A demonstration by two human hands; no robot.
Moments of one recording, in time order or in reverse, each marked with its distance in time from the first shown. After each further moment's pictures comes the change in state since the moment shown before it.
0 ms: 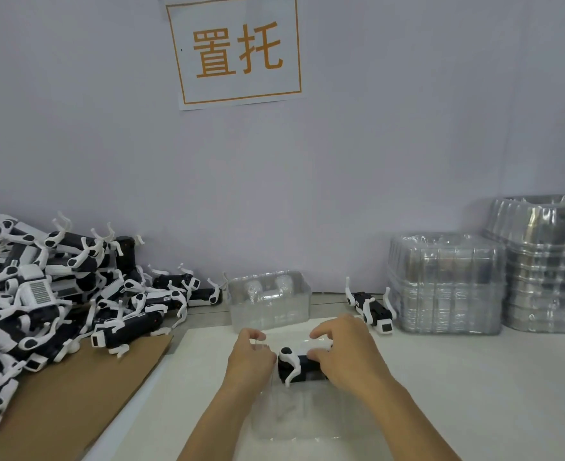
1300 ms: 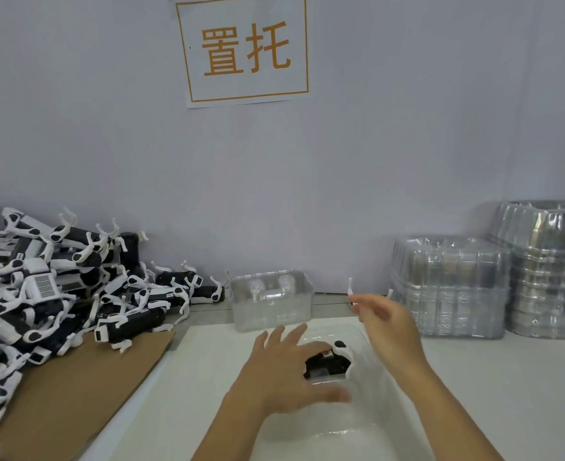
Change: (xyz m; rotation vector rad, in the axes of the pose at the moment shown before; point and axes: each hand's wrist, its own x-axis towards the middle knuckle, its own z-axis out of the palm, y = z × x) left_hand -0.025 0.018 0.006 0.984 -0.383 0.588; right_hand 0.011 0.029 -0.030 0.652 0.272 0.050
